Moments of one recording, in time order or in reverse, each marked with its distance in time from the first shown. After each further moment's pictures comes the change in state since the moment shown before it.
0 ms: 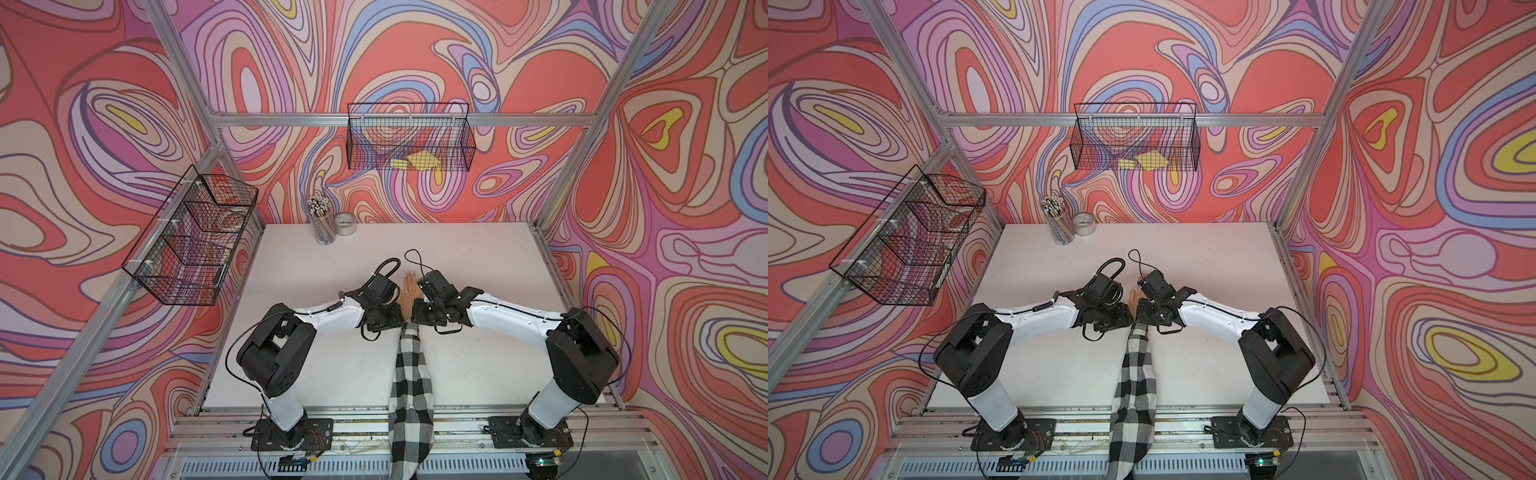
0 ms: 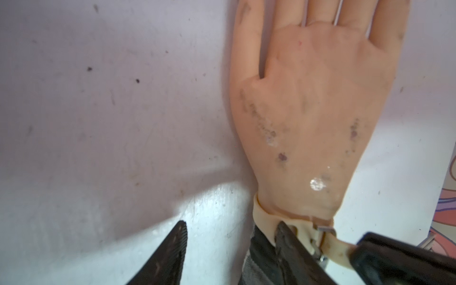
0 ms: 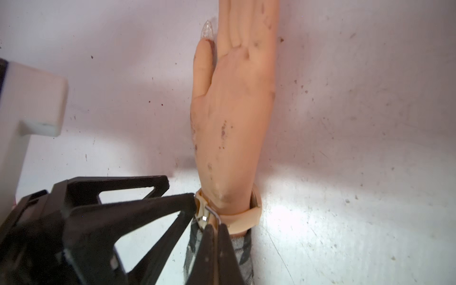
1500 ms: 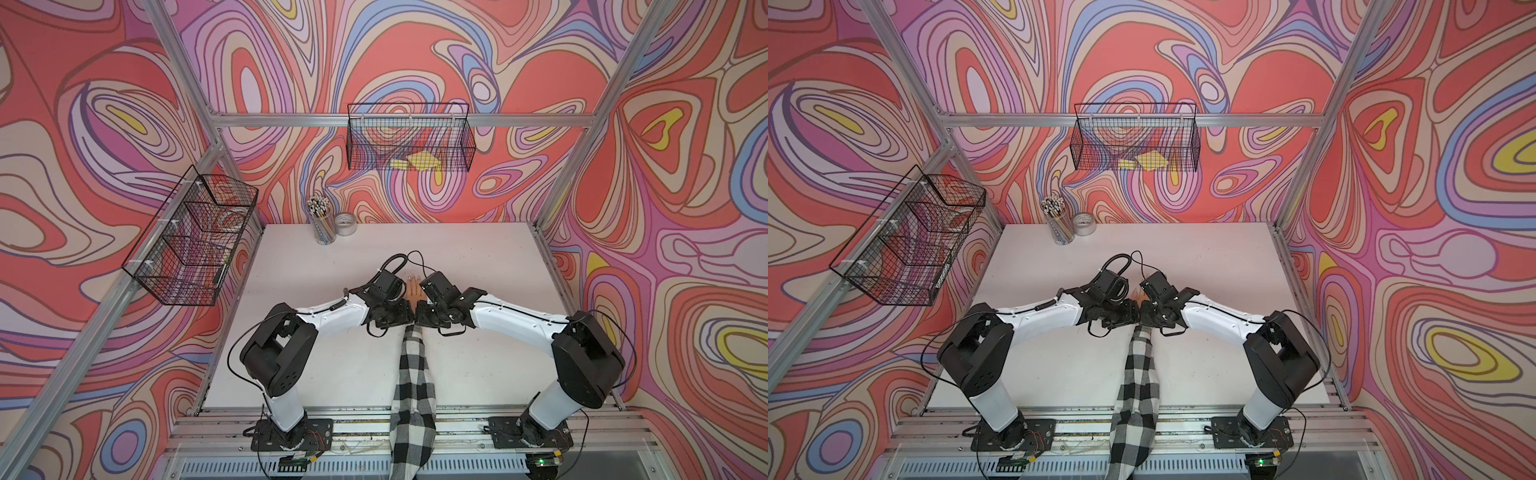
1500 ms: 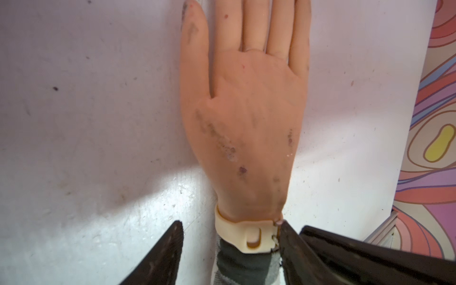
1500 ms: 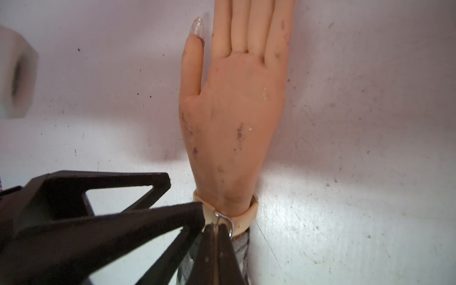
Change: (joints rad) left arm -0.028 0.029 0.063 0.028 0.068 -0.030; right arm -0.004 -0.027 -0.013 -0.046 0.011 -0.005
